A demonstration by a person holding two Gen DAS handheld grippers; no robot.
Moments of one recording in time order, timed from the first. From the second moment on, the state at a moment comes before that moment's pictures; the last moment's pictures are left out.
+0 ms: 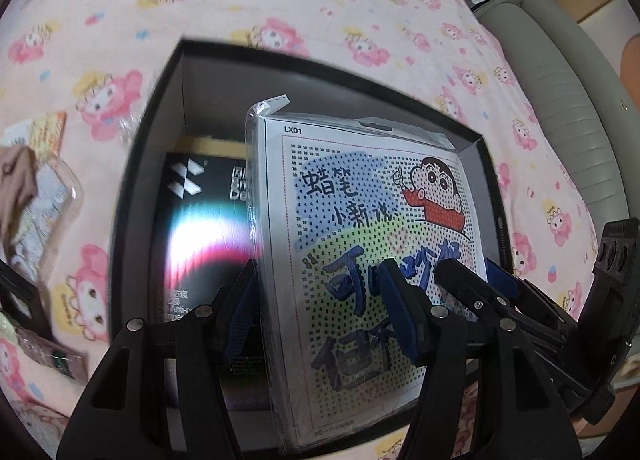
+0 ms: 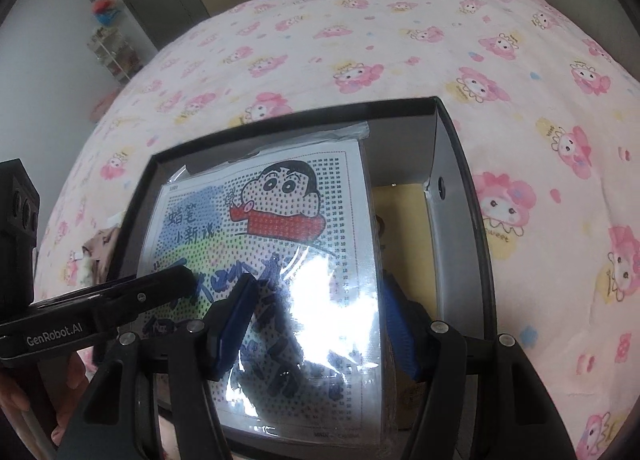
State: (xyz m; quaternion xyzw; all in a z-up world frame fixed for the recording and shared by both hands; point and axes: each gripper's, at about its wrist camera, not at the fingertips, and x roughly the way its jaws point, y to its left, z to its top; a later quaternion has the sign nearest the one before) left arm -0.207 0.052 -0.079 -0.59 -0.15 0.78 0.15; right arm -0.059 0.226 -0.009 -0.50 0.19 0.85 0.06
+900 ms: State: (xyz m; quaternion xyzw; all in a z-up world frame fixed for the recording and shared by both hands) left arm -0.197 0.073 -0.098 -0.63 -0.07 0.76 0.13; right arm -0.064 0.221 -0.046 -0.57 0.16 0.80 0.07
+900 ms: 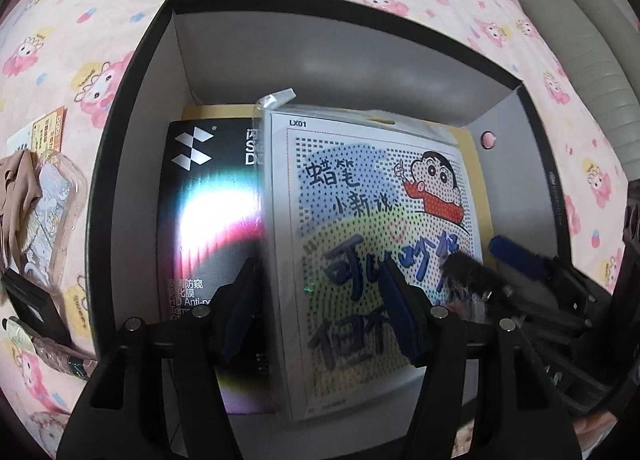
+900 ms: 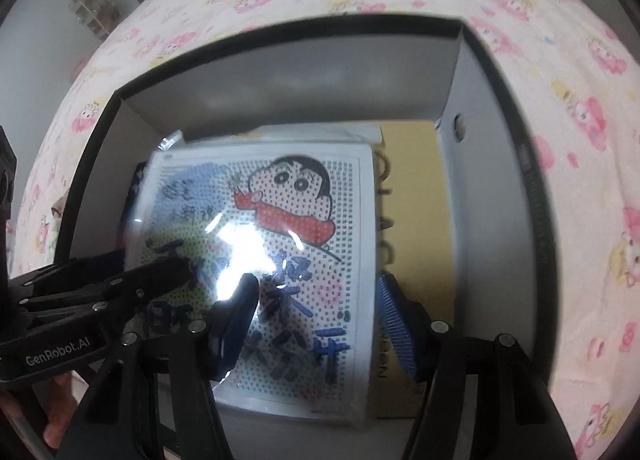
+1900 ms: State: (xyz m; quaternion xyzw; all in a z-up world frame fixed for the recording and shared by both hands) left arm -0.195 0.076 -0.105 -0.64 -0.13 0.72 0.21; right arm -0.097 0.223 -0.042 -0.58 0.11 0.80 0.07
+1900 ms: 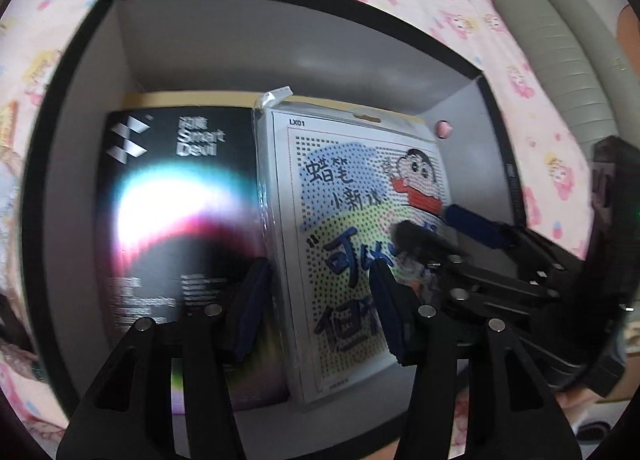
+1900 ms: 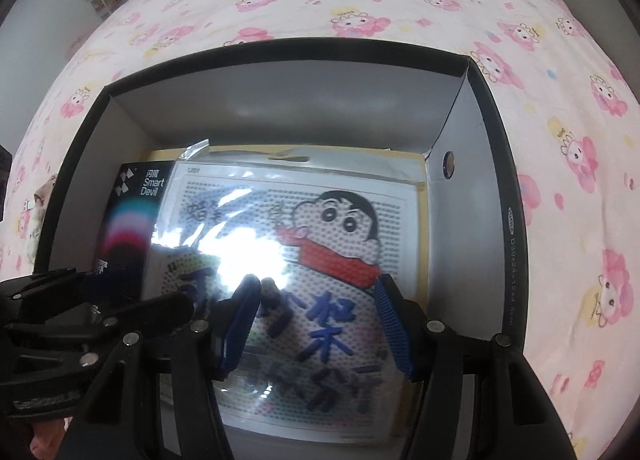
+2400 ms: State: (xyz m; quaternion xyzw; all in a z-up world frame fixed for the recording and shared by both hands) left arm -0.180 0.082 -0.086 -0.62 -0.05 0.76 0.19; right arm -0.088 0.222 -0.046 -0.60 0.12 0.79 0.07
